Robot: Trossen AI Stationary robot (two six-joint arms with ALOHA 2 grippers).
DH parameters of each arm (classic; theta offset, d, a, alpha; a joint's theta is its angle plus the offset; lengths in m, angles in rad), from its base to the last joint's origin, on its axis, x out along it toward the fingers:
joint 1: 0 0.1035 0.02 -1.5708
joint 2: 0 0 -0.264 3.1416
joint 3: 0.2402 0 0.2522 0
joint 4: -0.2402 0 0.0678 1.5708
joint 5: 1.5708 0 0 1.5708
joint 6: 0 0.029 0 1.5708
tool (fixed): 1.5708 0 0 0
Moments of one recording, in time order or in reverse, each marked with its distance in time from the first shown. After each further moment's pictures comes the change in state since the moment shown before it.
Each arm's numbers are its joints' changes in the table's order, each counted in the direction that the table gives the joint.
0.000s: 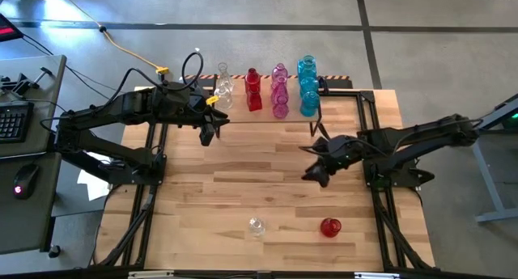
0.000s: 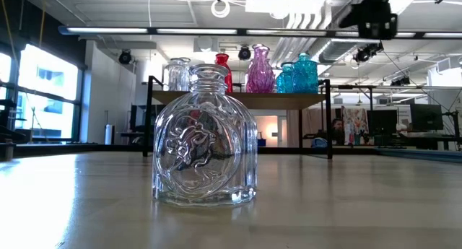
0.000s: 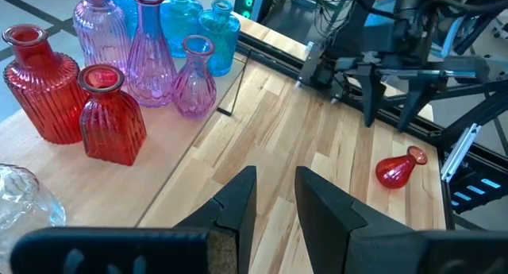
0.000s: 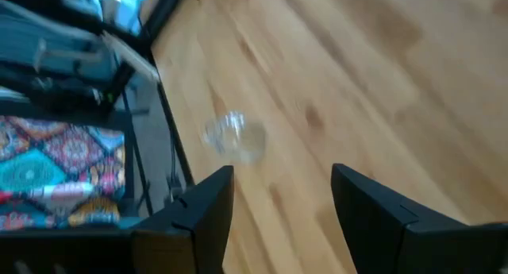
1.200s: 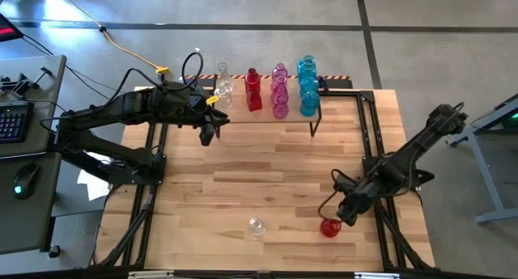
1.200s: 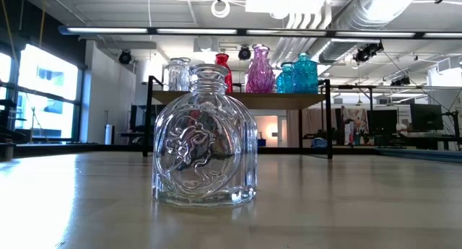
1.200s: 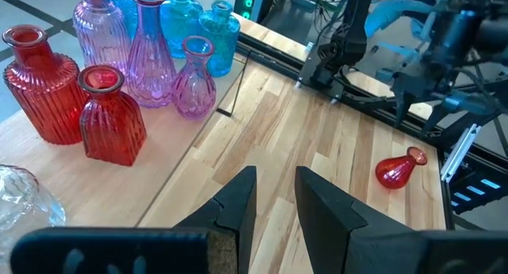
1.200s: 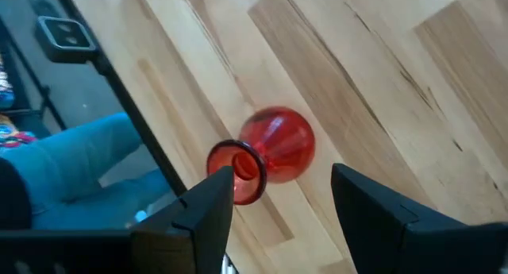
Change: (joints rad) left arm 0.000 0.000 0.000 0.001 0.000 0.000; right arm 0.515 0.057 0.000 -0.353 0.101 0.391
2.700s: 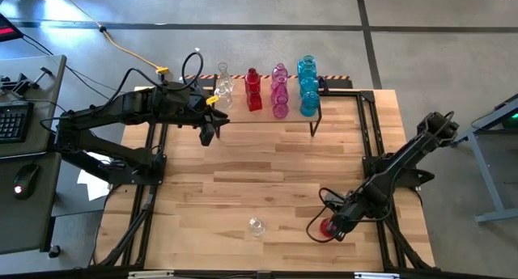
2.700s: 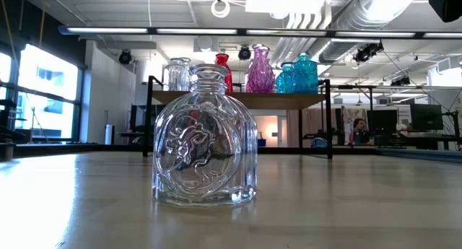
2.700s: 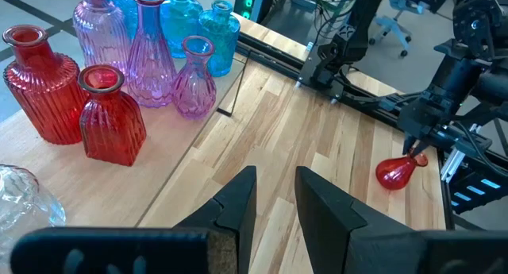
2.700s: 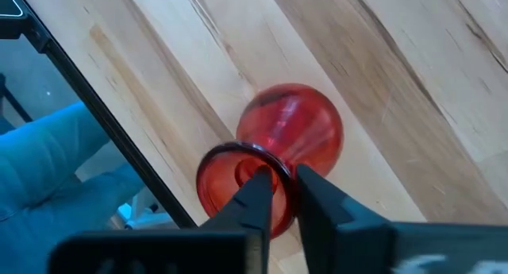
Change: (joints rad) left arm 0.000 0.000 0.000 0.000 0.000 0.000; right arm 0.045 0.243 0.000 0.141 -0.054 0.077
